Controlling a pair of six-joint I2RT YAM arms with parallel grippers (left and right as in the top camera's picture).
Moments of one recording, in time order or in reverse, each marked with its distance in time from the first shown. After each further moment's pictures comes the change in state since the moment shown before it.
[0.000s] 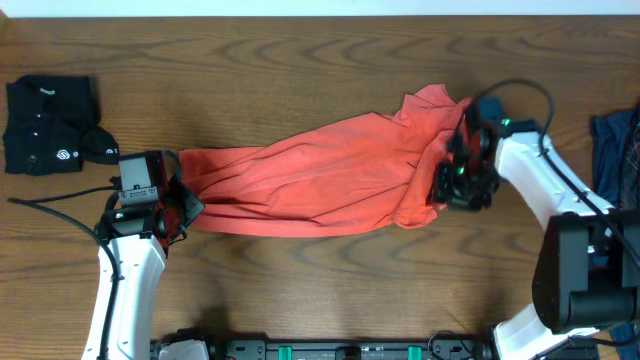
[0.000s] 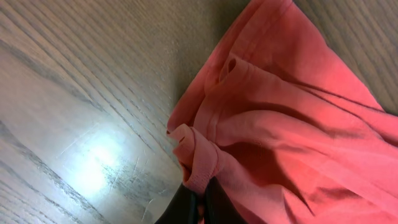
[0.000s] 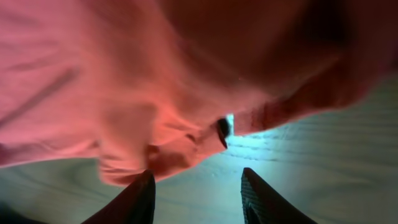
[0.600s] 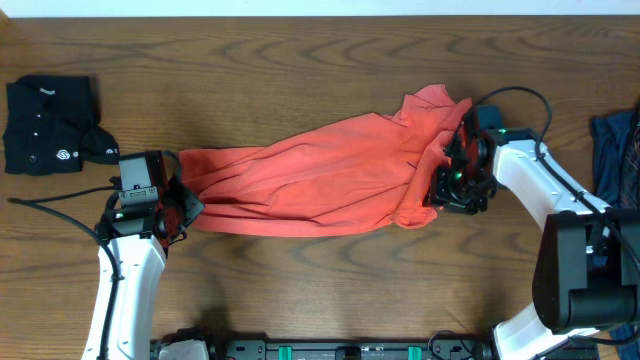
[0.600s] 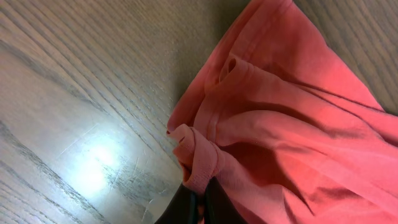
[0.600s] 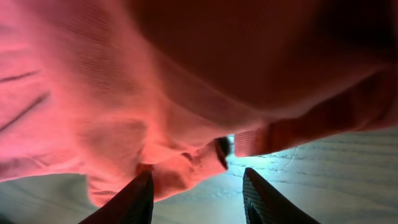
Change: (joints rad) left arm 0.000 0.000 0.000 -0.001 0.000 0.001; right arm -0.007 0.000 -0.057 0.096 -0.010 0.026
